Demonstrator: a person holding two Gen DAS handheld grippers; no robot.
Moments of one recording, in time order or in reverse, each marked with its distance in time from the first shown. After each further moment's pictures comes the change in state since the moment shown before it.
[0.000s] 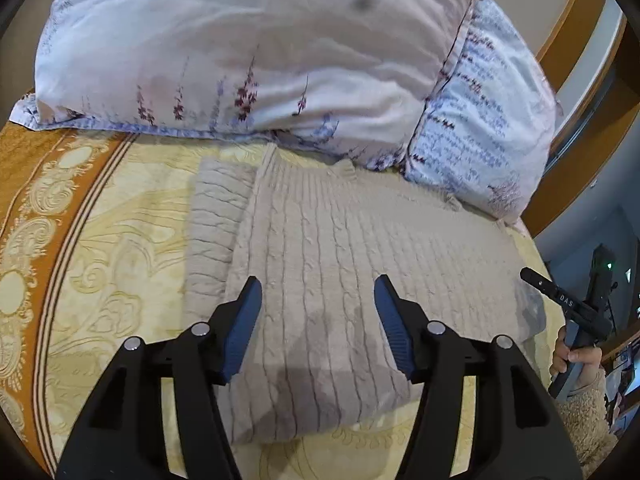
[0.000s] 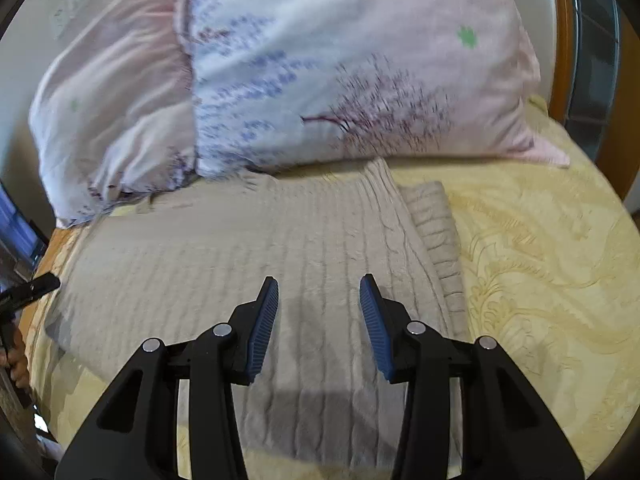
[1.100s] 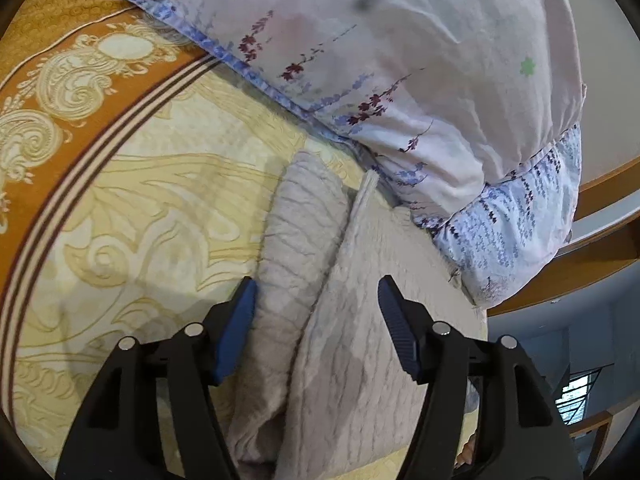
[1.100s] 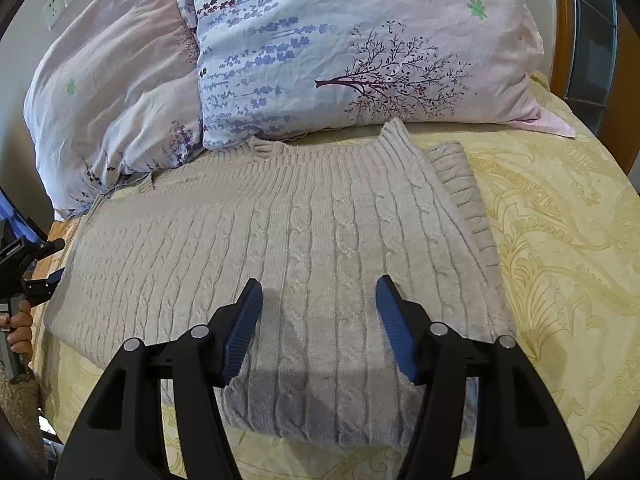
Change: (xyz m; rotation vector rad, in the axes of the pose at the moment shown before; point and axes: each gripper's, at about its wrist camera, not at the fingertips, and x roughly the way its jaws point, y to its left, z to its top) left arm 0.024 0.089 0.018 -0.460 0.040 -0.157; right arm 0.002 0.022 -0.014 0.009 0.043 0.009
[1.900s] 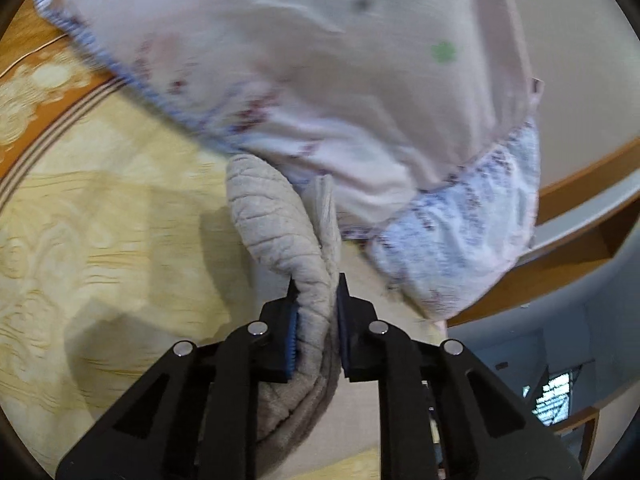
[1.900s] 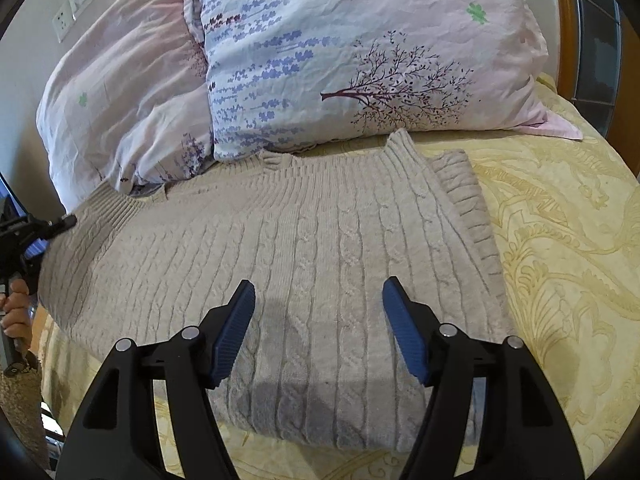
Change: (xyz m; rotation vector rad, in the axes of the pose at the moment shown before) left arm 0.000 -0.074 0.000 0.022 -0.051 -0.151; right arm -0.005 -0.006 0.001 0.017 -0.042 0.063
